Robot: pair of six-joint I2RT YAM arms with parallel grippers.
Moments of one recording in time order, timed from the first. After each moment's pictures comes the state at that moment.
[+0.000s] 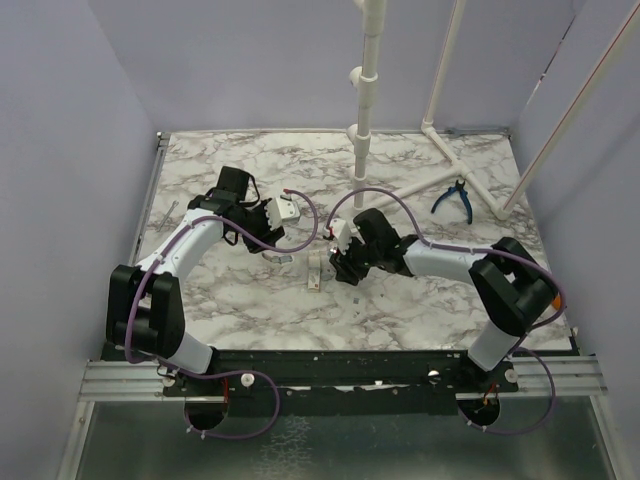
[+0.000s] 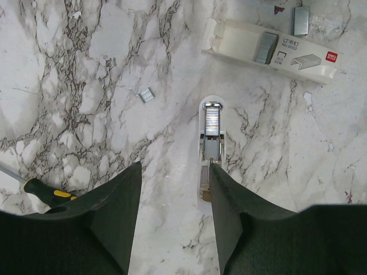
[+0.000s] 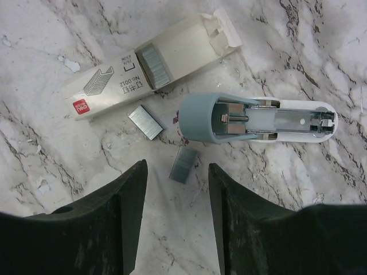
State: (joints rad) left arm -0.24 1.50 1.09 -0.66 0.55 0.97; right arm 0.71 1.69 0.89 -0.03 -0.36 -0.29
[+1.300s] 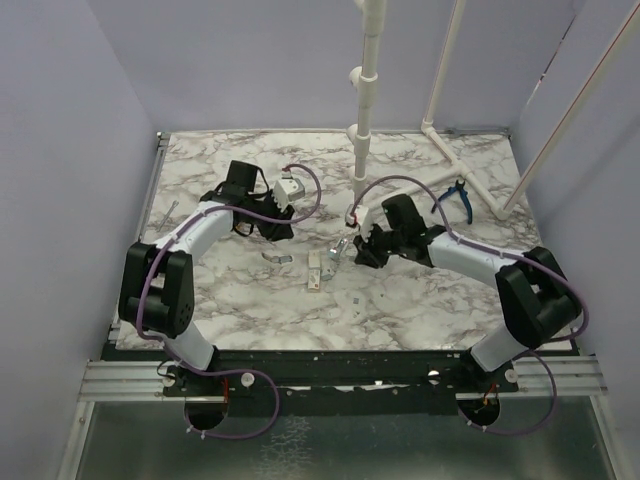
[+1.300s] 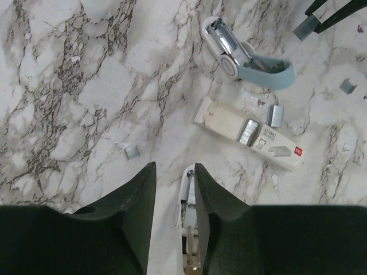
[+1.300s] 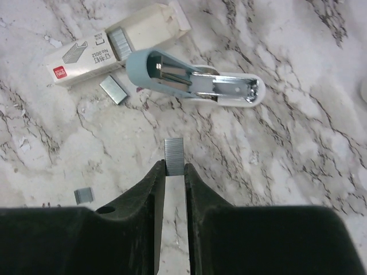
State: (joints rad) left arm -0.25 1.63 1.14 -0.48 0.69 0.61; right arm 0.58 1.59 0.88 -0.11 -0.46 -0.42
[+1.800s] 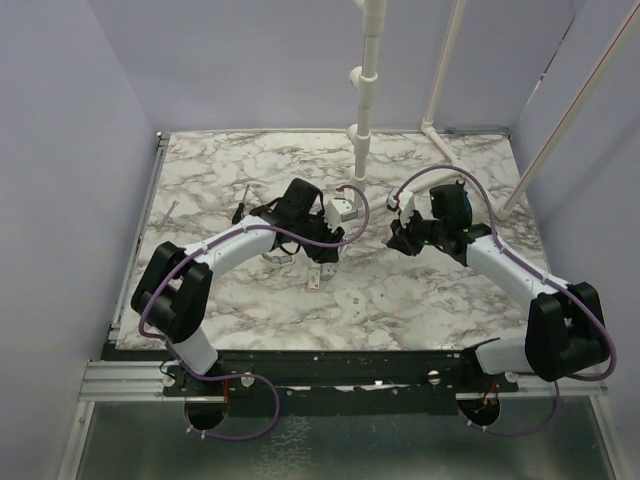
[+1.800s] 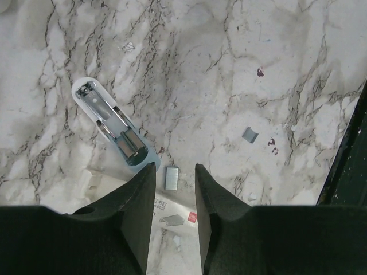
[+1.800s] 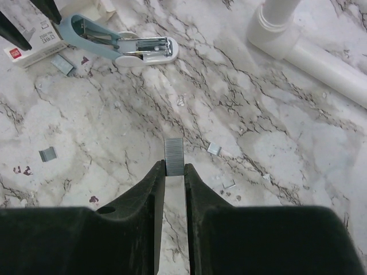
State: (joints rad) left arm -0.58 1.64 1.12 -0.36 0.59 0.29; right arm 0.32 1.37 0.84 -0.24 -0.54 -0.50
